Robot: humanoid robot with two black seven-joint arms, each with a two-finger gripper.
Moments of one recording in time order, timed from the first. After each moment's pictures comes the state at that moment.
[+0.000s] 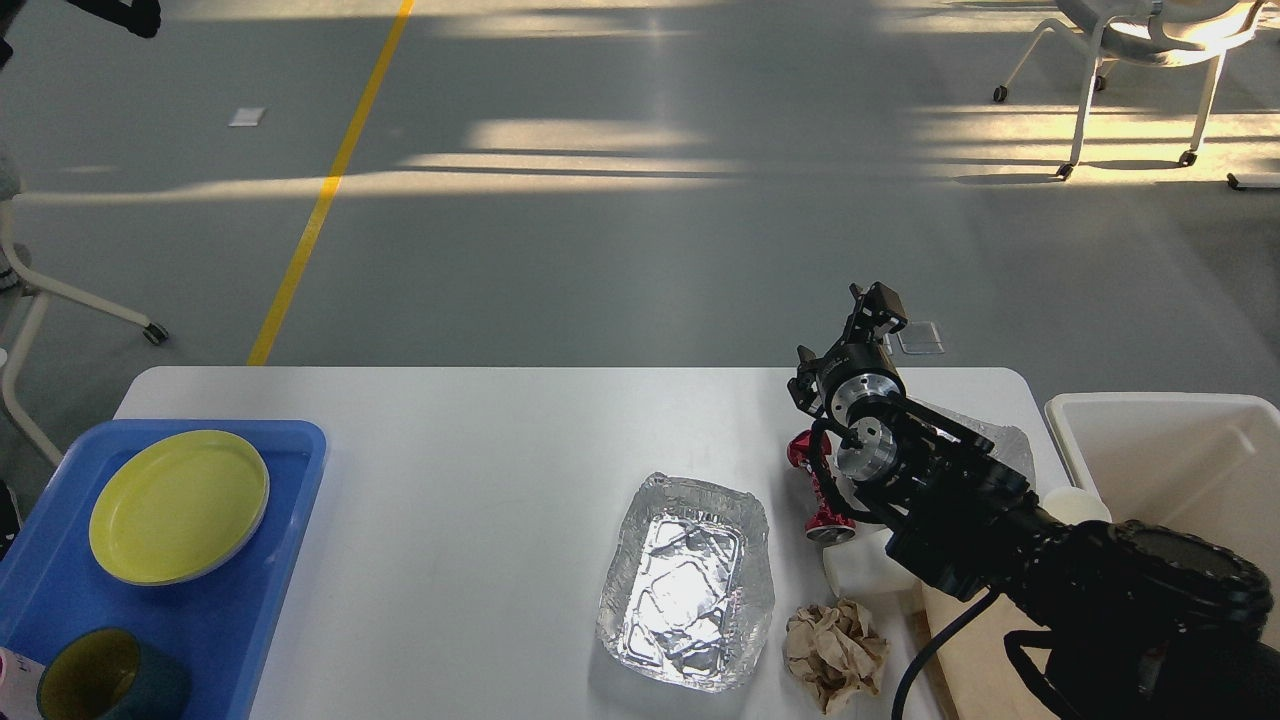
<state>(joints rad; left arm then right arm) -1.81 0.31 0.64 -0.36 -0.08 -0.35 0.11 0.88 0.09 0.32 0.30 0.38 -0.11 0.37</state>
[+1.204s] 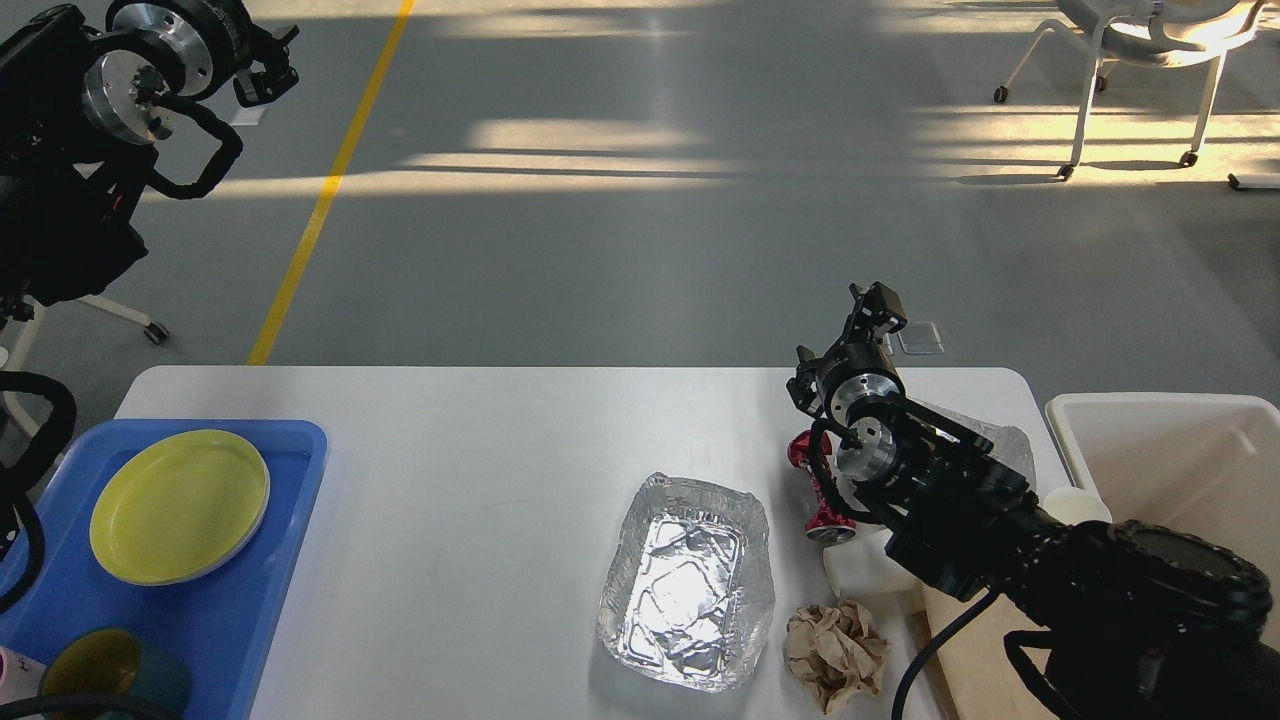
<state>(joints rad) -1.41 0.35 -0.36 -0.26 -0.21 -0.09 0.10 0.88 0.09 0.32 0.30 0.38 -0.11 0.37</state>
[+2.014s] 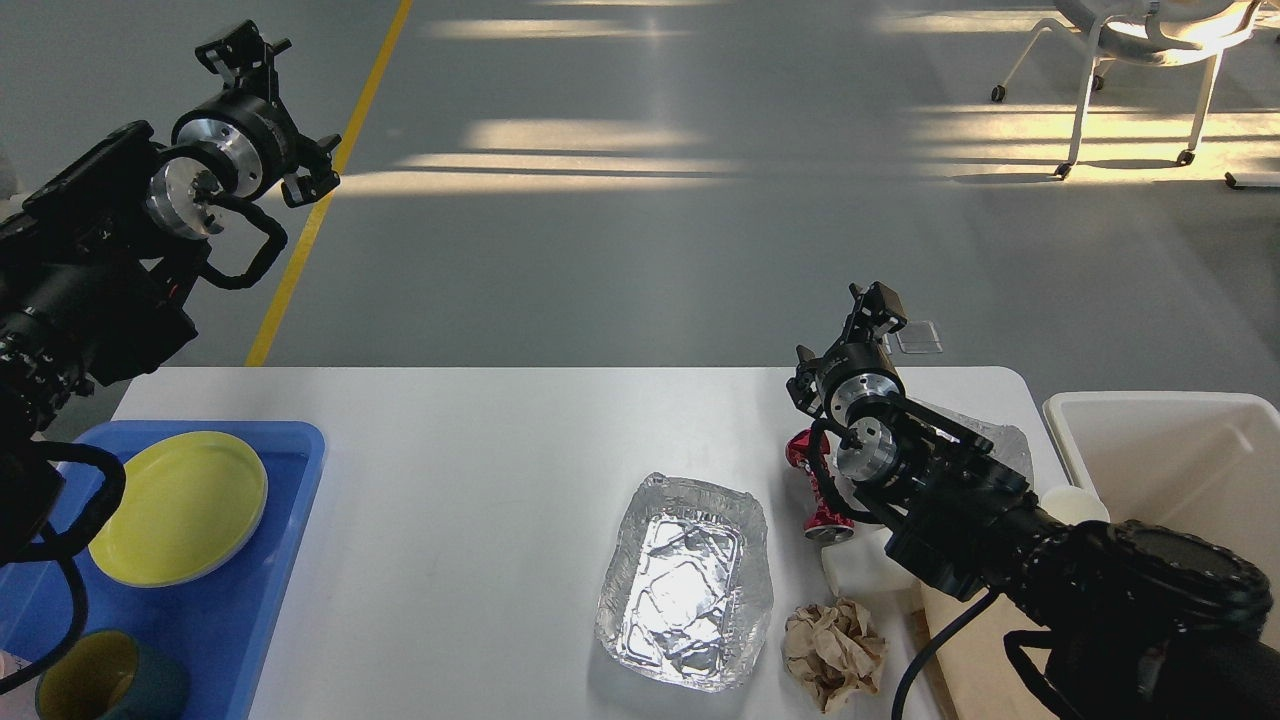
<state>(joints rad) -1.26 0.29 -0.39 -0.26 -0.21 -0.09 0.09 0.88 0.09 0.32 0.30 0.38 -0.11 0.37</state>
